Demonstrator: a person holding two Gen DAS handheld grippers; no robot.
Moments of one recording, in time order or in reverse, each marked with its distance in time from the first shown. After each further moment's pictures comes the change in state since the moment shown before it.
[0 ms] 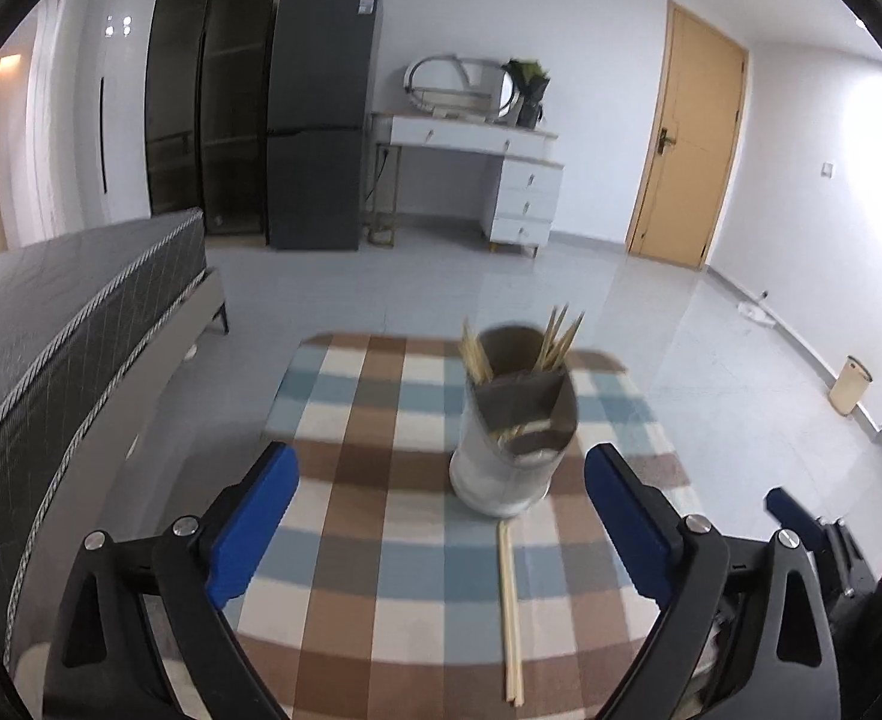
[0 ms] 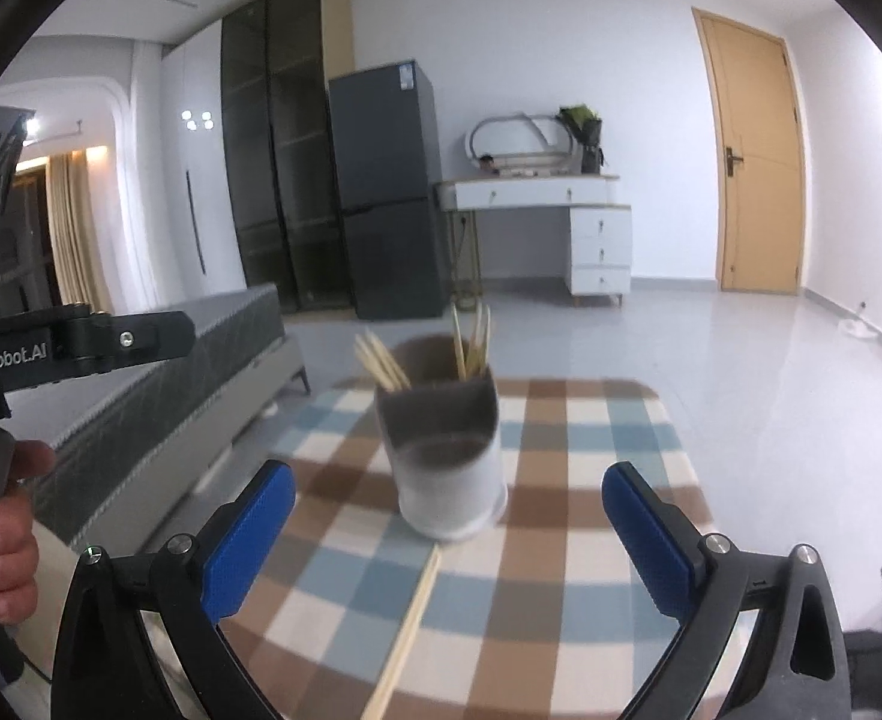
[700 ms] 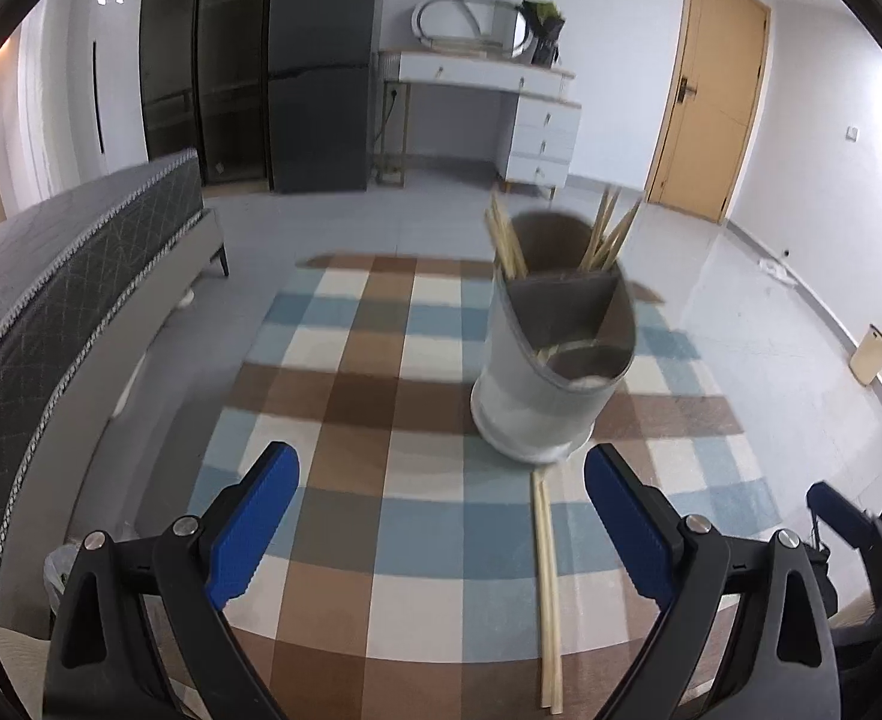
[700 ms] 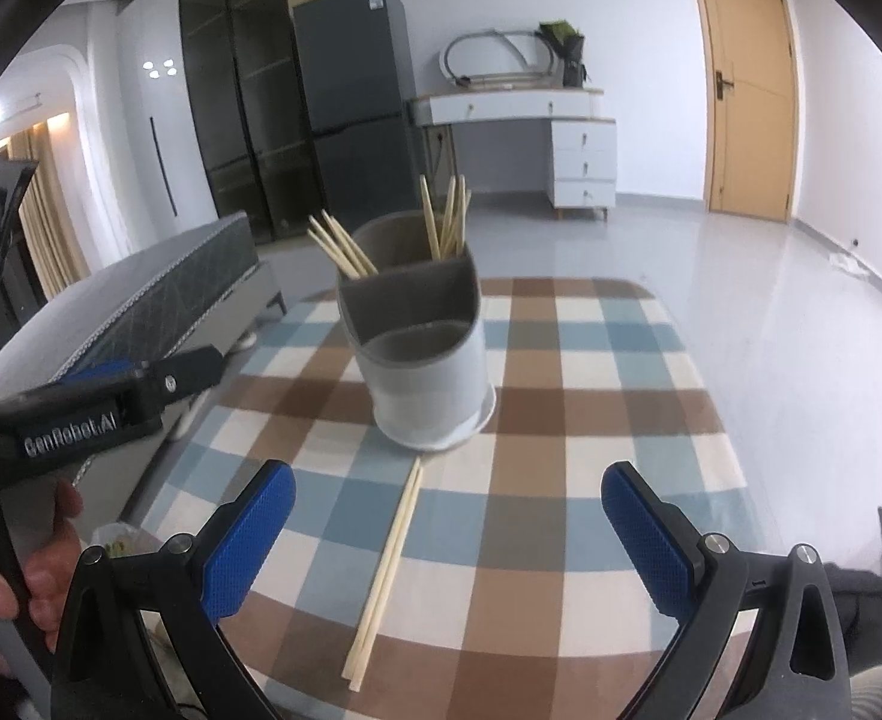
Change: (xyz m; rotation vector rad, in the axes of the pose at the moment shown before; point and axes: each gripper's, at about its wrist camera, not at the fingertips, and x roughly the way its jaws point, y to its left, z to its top) left arm 0.070 0.004 -0.040 0.001 0.127 0.023; right arm 0.048 -0.008 -0.033 0.036 0.206 -0.038
